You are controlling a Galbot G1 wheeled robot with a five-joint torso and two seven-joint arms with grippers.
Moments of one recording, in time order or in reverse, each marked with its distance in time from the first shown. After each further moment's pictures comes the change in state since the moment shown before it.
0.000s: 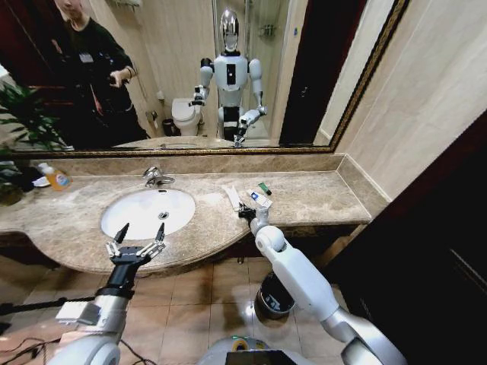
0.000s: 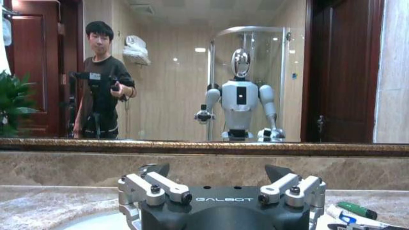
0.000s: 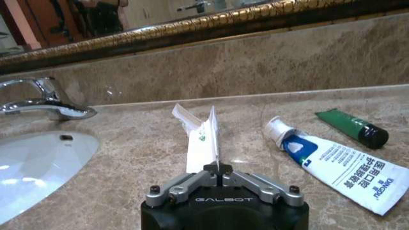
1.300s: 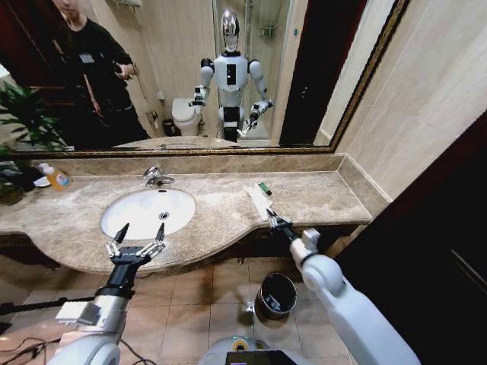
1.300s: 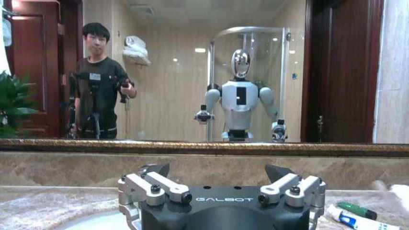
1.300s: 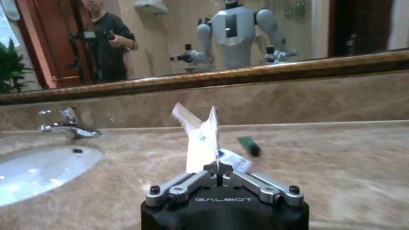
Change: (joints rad) left arm 0.000 0.000 0.000 0.000 0.000 0.000 0.000; right arm -0.674 -0.265 0.468 0.571 -0.046 0.129 -0.229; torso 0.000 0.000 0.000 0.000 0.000
